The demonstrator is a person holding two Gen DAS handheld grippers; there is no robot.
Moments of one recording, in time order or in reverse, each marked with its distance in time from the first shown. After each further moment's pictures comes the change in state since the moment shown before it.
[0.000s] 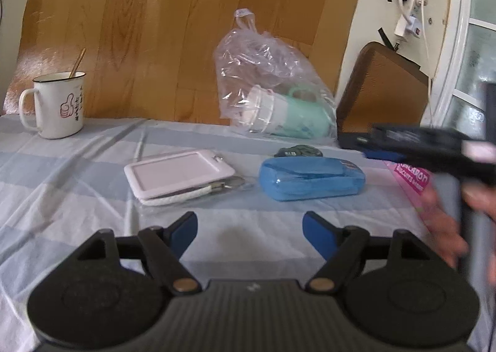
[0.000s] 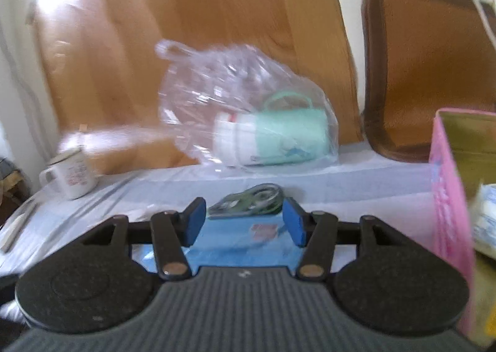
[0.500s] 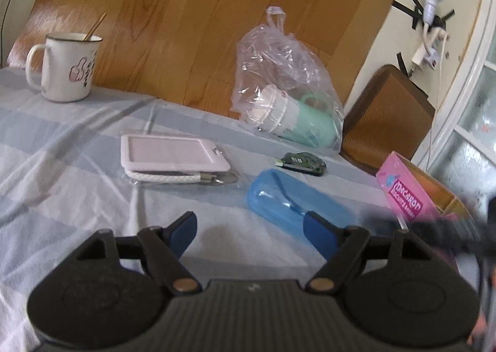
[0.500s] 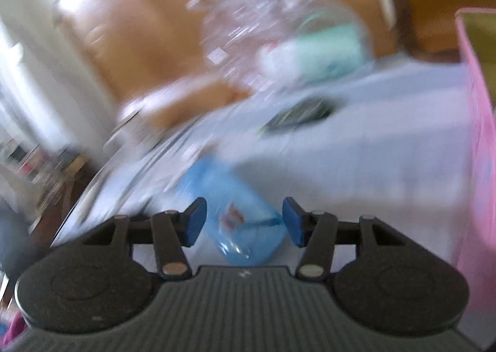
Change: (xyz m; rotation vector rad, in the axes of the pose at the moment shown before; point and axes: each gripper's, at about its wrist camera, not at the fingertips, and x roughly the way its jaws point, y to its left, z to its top) left arm 0.007 0.031 0.004 -0.184 0.028 -0.064; right arm -0.063 -0.006 -0.054 0.129 0.215 0.313
